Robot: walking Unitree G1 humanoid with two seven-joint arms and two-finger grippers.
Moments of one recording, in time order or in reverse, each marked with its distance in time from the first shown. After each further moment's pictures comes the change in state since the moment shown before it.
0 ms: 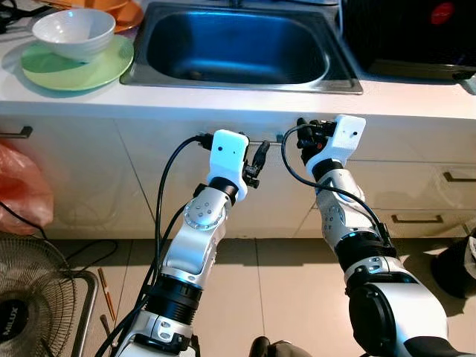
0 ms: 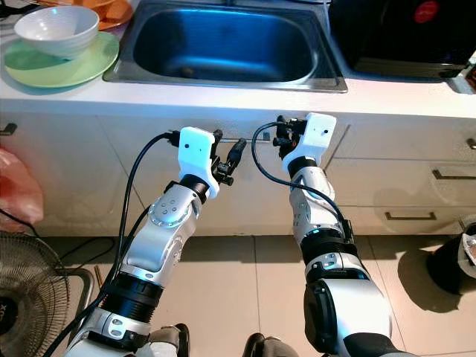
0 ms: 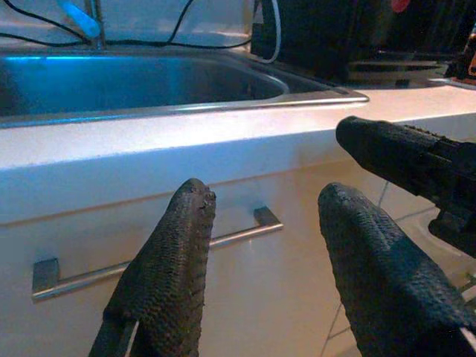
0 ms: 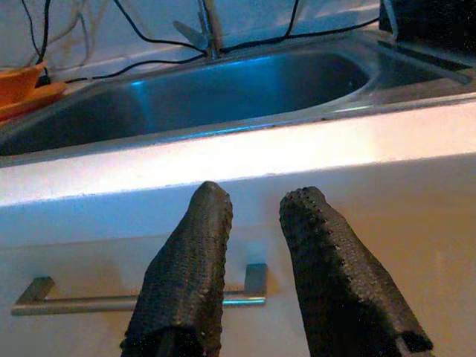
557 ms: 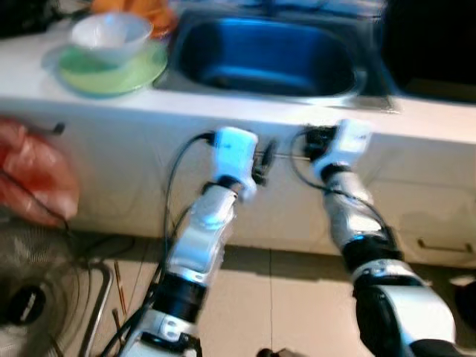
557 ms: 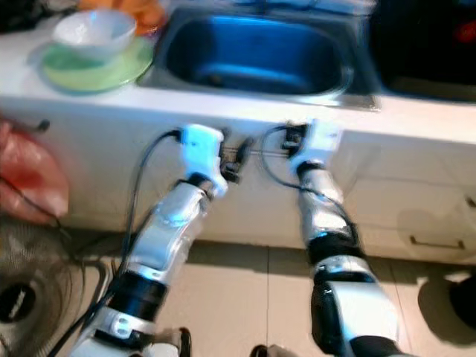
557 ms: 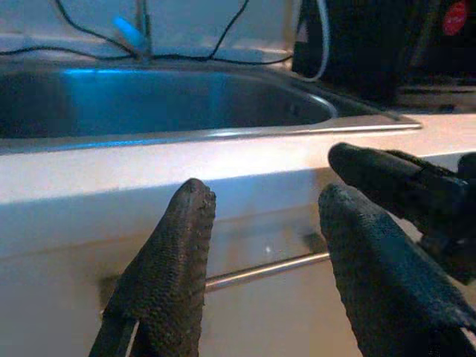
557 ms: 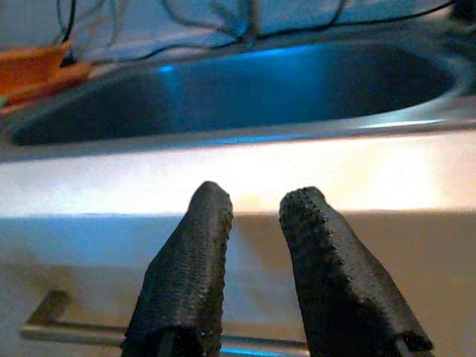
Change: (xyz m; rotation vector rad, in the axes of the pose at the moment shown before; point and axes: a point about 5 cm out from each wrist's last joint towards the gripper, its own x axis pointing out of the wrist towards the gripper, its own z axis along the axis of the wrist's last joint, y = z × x) left arm 0.004 -0.007 0.005 -0.009 -0.017 -0.021; right arm -0.005 -0.011 -0.003 -0.027 0.013 -0.029
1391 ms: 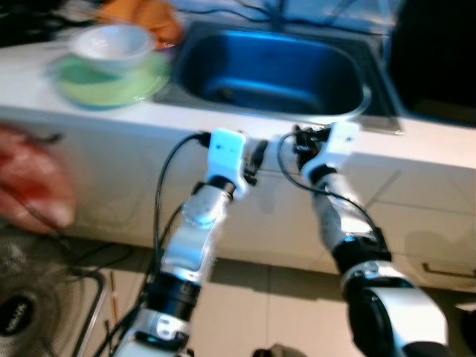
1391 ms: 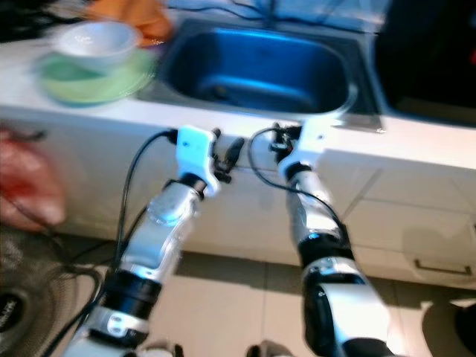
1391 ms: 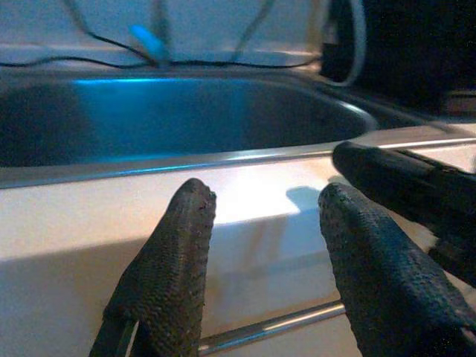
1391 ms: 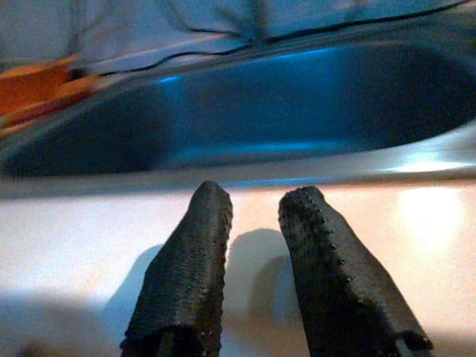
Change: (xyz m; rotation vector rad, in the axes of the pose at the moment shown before) left arm -0.001 -0.001 -0.004 0.003 0.015 -0.018; right arm -0.002 0.000 -0.004 0.035 0.016 -0.013
